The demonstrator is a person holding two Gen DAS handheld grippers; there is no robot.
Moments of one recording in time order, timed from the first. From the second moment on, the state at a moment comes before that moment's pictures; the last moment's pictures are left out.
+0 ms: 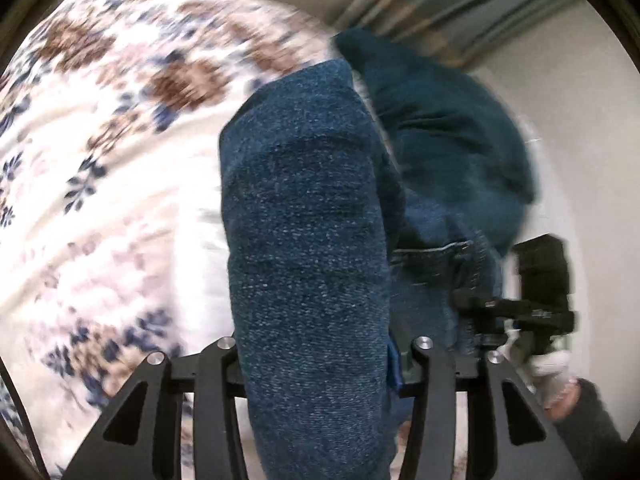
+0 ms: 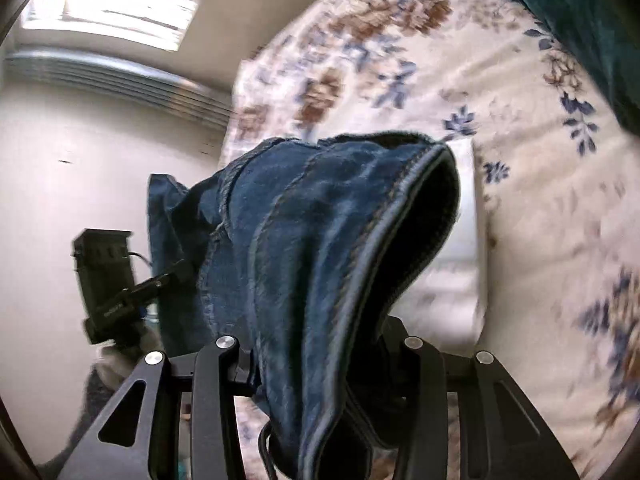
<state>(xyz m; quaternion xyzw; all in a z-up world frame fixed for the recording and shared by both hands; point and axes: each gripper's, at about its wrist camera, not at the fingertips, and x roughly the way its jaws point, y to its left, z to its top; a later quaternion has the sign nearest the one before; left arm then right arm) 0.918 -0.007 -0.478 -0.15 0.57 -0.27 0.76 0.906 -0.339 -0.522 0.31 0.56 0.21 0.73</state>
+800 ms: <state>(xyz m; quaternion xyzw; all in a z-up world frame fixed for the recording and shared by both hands) 0.736 -0.009 -0.354 -0.01 0.49 -0.04 0.87 0.730 -0.317 -0.408 0.10 0.54 -0.06 0.84</state>
